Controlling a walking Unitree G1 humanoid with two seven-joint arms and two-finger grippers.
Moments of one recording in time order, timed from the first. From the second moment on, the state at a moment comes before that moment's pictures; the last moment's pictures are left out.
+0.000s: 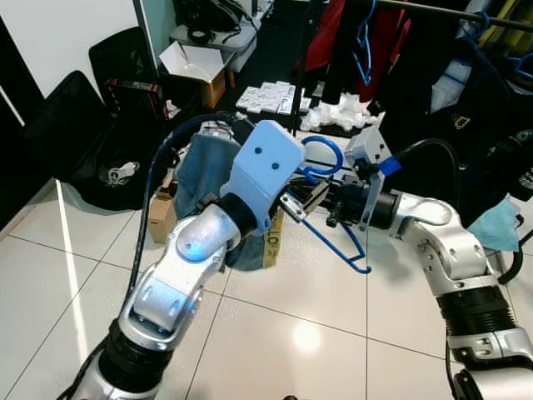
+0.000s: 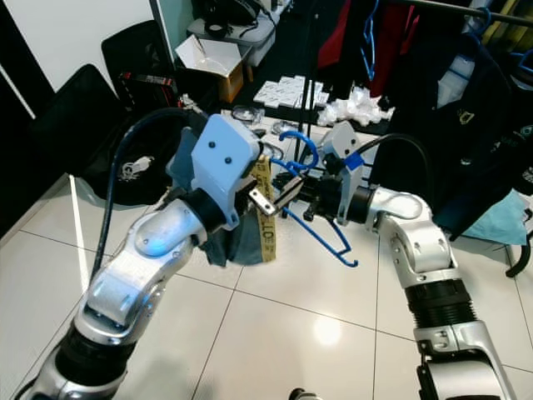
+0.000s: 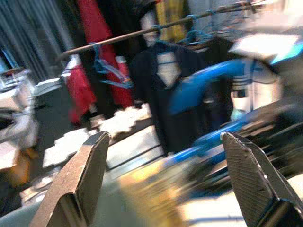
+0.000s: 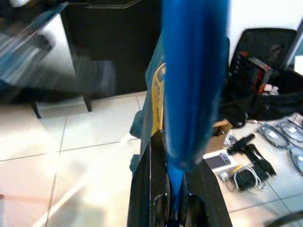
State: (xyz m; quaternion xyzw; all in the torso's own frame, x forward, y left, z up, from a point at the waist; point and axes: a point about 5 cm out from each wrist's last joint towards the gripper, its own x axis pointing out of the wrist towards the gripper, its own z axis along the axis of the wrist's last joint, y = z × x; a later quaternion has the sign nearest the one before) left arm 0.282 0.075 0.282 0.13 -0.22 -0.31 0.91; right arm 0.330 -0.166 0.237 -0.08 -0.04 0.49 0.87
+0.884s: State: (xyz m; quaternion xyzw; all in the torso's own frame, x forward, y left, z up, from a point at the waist) left arm 0.270 0.127 0.328 0.39 -0.15 -0.58 0.70; right arm 0.292 -0.169 0.244 -0.11 -0.01 0.66 0.74
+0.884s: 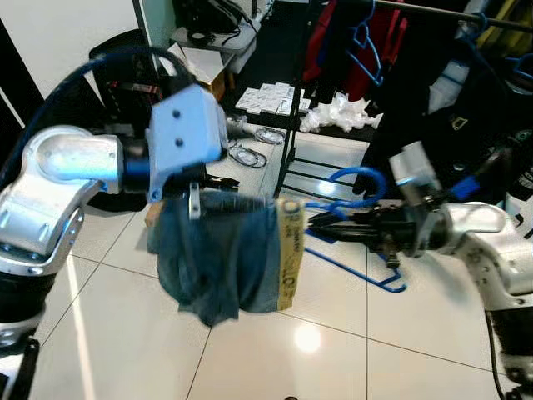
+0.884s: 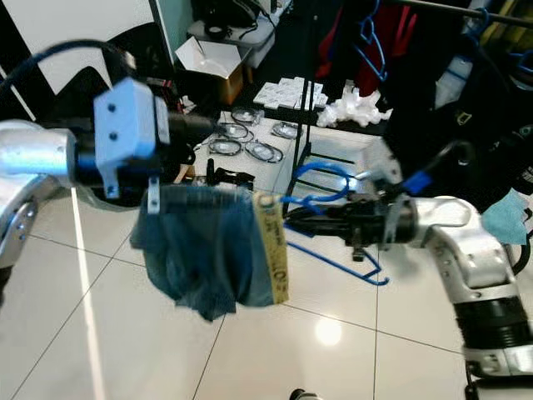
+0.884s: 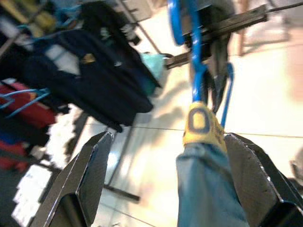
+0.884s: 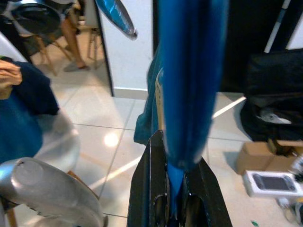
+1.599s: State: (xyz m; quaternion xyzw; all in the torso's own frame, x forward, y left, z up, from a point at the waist) left arm 0.284 0.136 0.287 0.42 -0.02 -0.61 0.67; right arm 0.292 -0.149 0.235 -0.13 0.00 0.68 0.72
